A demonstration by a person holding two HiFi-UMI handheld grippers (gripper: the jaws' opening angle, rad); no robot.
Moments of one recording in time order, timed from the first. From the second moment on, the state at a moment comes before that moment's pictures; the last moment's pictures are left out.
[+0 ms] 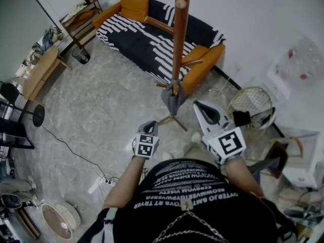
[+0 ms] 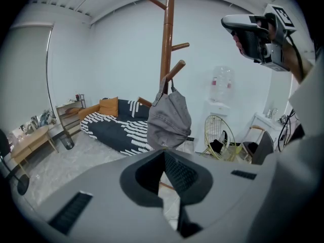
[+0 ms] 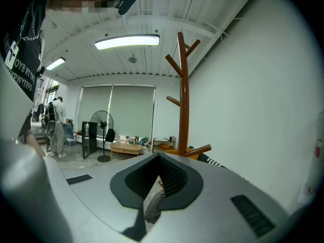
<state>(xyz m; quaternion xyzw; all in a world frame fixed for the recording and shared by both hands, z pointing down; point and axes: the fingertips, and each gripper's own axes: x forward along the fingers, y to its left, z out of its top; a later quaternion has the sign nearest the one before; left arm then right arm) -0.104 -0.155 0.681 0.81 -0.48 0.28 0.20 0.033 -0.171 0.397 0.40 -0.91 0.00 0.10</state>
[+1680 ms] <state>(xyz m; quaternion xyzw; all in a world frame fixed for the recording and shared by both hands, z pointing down) -0.107 -0.163 0.645 0.81 -0.50 0.25 0.20 0.039 -0.165 0.399 0.40 -0.91 0.00 0.11</state>
